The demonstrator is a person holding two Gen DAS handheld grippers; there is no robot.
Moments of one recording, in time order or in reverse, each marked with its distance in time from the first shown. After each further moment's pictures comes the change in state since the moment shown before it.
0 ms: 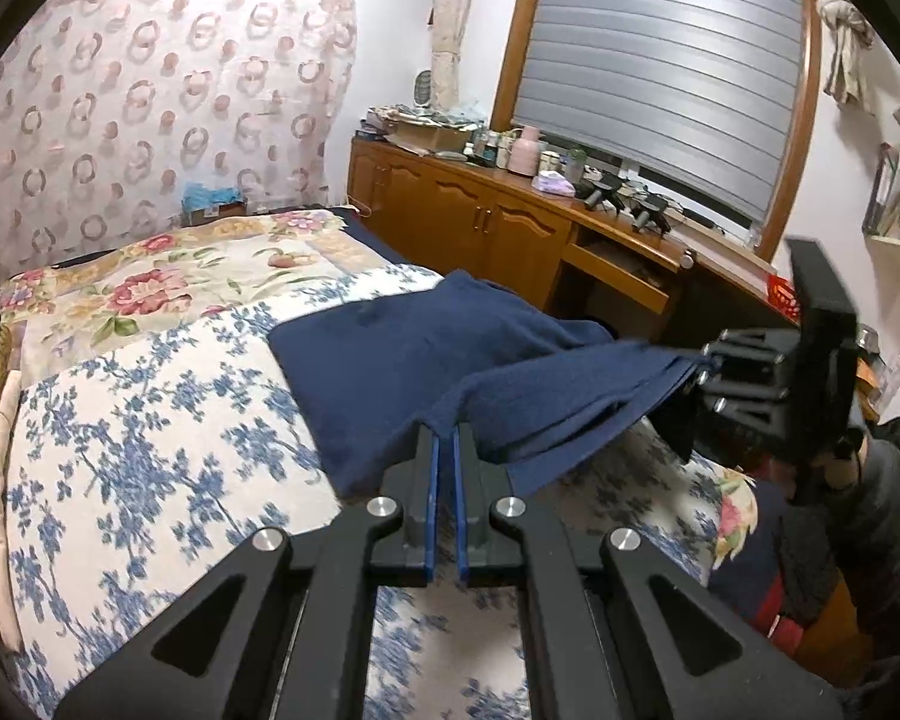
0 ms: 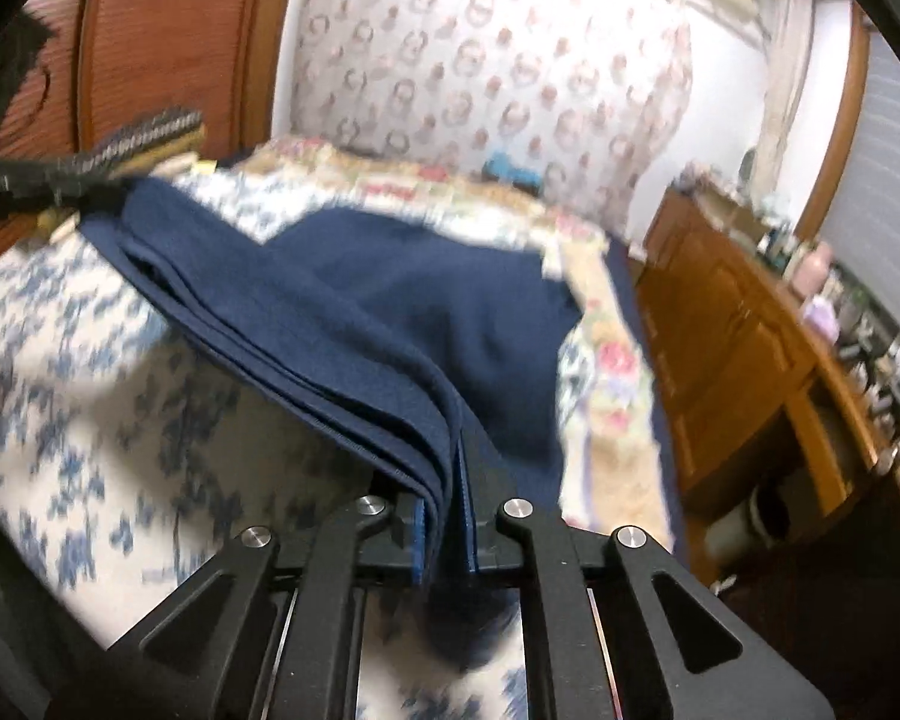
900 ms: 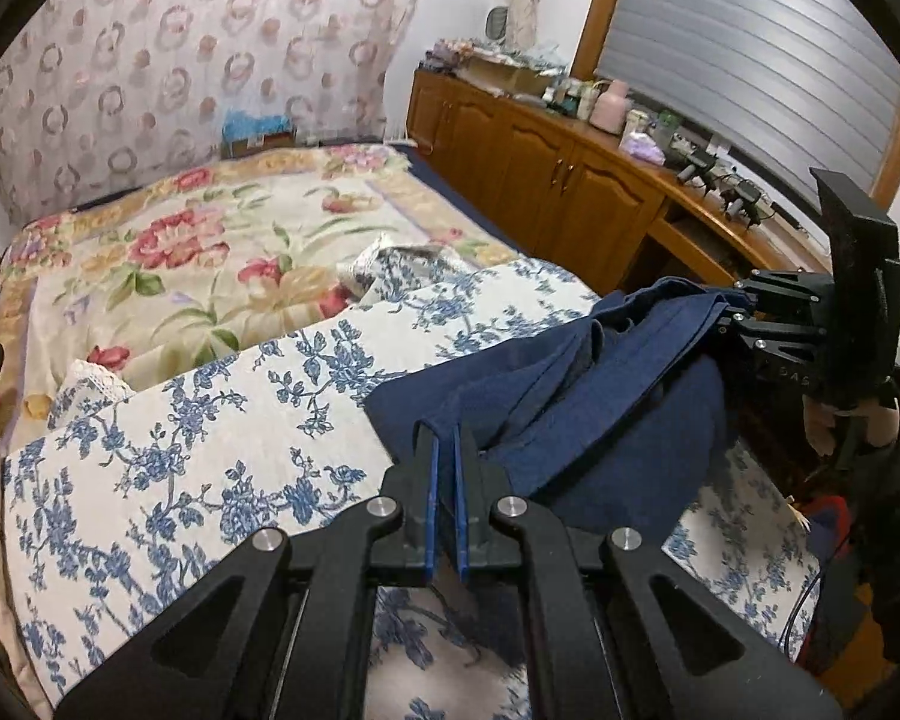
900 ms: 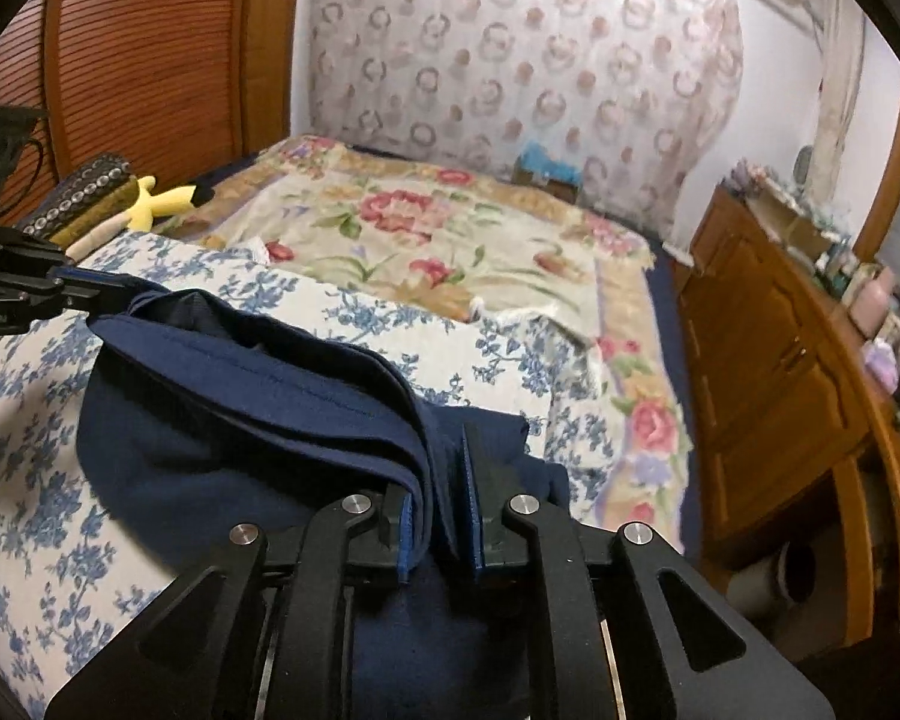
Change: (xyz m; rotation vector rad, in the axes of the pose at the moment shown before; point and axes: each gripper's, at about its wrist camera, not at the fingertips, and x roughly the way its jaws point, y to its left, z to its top) left arm 0.123 0.102 0.070 -0.105 0.185 0.090; right arm 0.144 -0.061 0.104 -0.009 0.107 0.142
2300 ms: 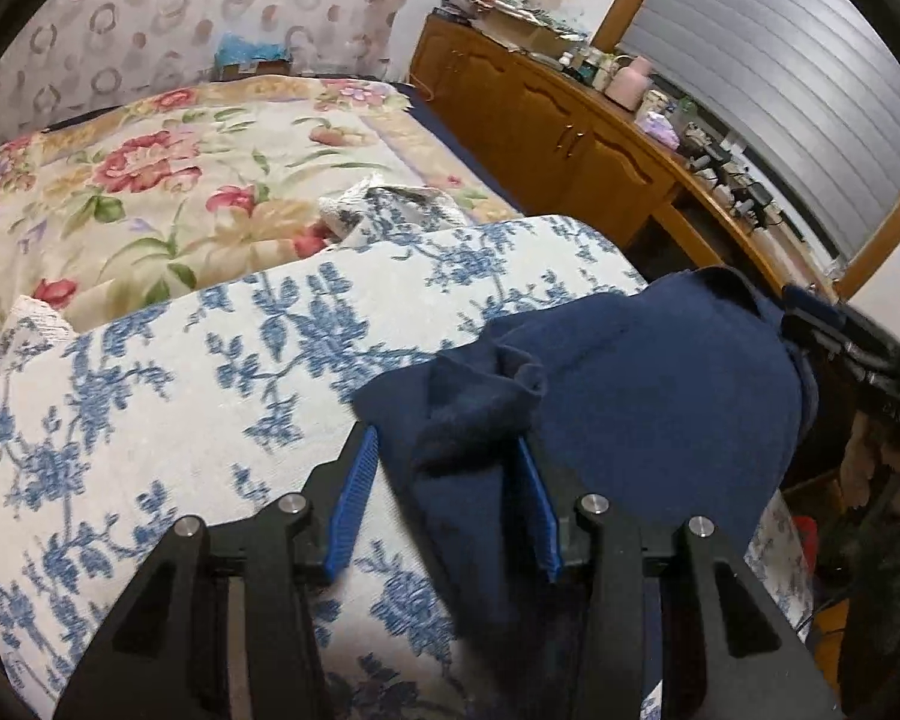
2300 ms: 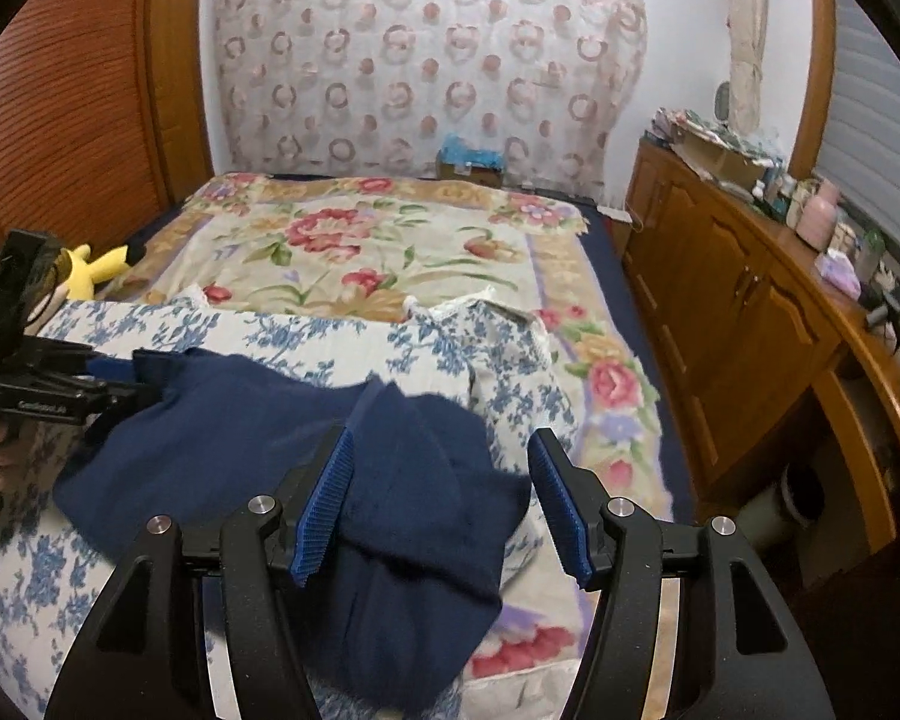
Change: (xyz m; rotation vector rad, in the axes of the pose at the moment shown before) left arm 0.074 0.025 0.005 -0.113 0.112 -0.105; right arm -0.025 -0.036 -0.016 0.224 -0.026 -0.104
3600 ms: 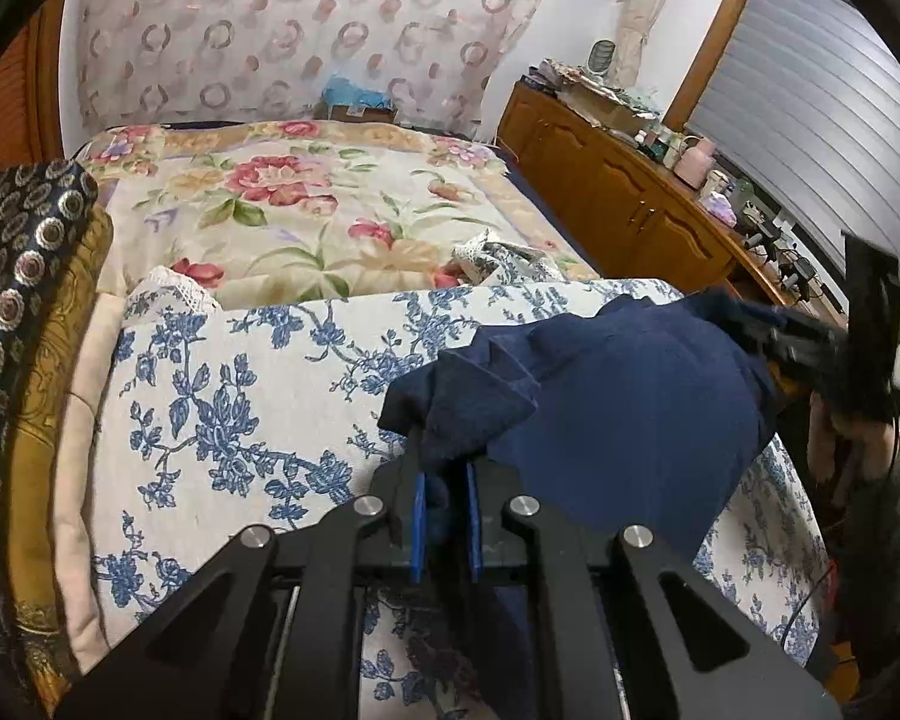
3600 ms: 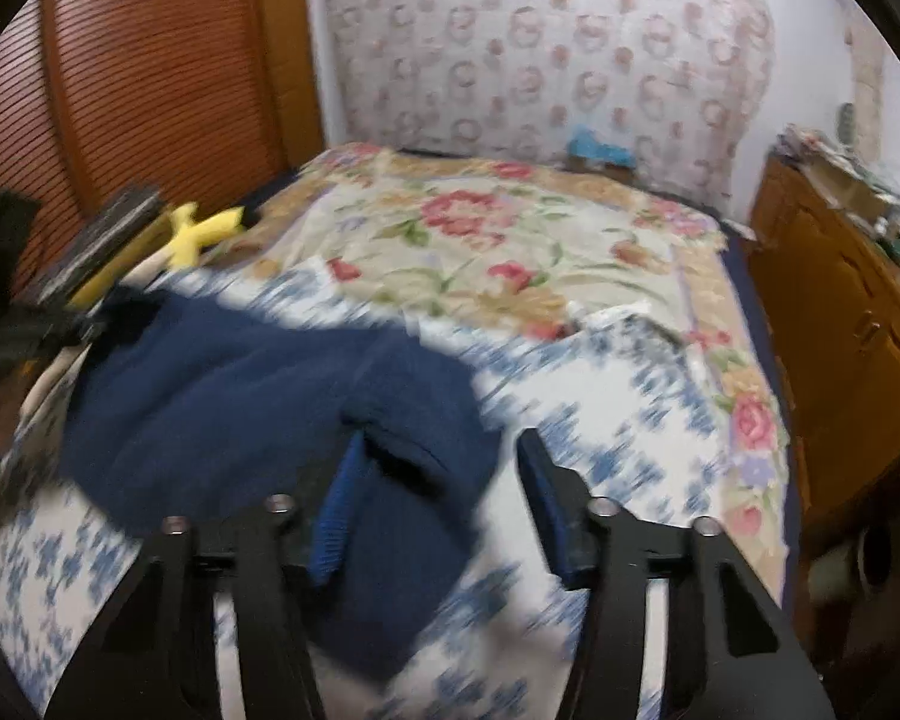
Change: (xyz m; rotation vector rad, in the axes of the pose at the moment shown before) left arm -0.113 0.091 -0.064 -0.115 -0.162 0.152; right arm 0.066 0.101 0.037 -0.114 0.024 0.149
